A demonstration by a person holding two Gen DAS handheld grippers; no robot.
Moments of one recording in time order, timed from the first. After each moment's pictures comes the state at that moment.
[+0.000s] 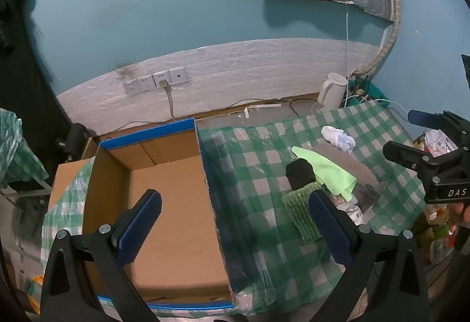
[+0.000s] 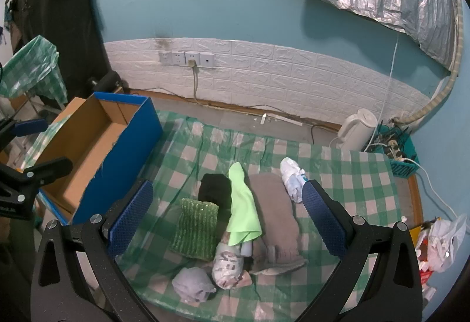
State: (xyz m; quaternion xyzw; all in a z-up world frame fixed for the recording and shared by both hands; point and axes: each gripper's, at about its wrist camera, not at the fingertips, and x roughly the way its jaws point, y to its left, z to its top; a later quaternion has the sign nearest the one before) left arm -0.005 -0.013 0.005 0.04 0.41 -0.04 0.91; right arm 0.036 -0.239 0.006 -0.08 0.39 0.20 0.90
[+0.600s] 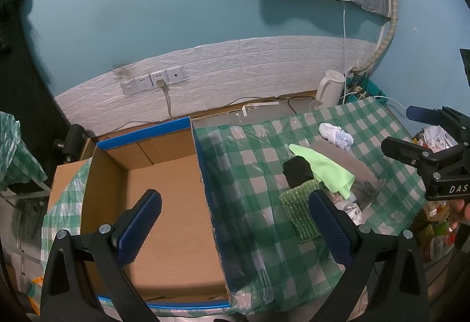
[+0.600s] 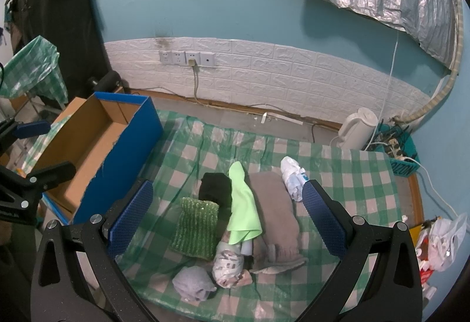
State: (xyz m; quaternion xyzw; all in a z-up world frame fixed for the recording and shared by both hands) left arm -0.007 -0.016 0.003 0.04 0.41 -0.04 0.91; right arm 0.035 -0.241 0.007 -0.08 0.39 0.20 0.90
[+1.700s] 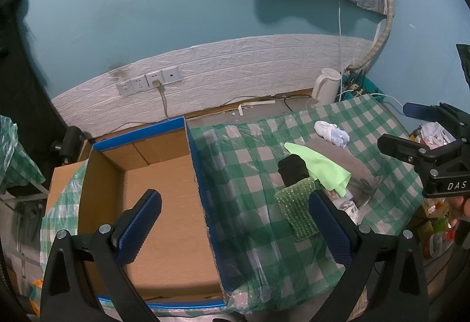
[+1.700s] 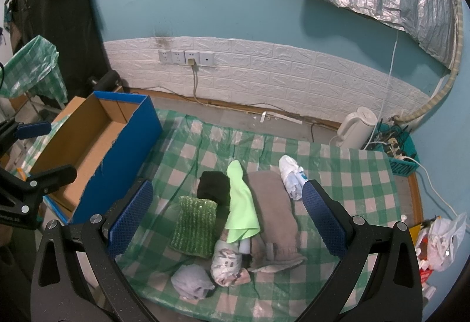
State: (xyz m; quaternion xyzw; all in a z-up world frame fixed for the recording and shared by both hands) left arm -0.011 -0.027 0.001 0.04 0.41 -0.04 0.91; right arm 0.035 -0.243 0.007 -0.08 0.39 0.20 0.90
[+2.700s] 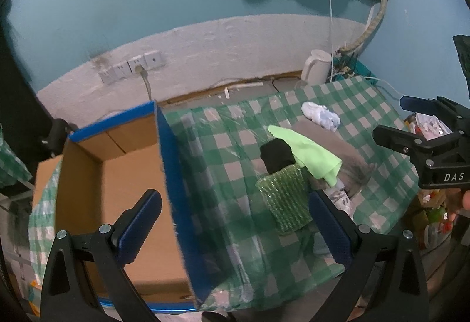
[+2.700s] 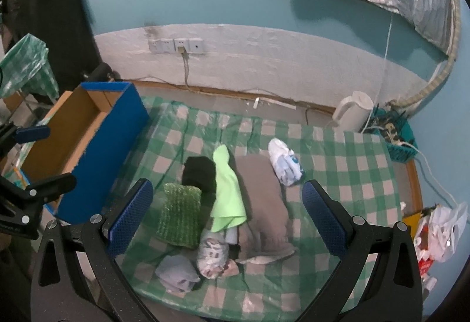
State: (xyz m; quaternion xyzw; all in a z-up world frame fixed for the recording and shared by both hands) left arm 0.012 -0.053 -0.028 0.04 0.46 -0.07 0.88; right arm 0.047 -0.268 -0.019 -0.07 0.43 0.18 0.88
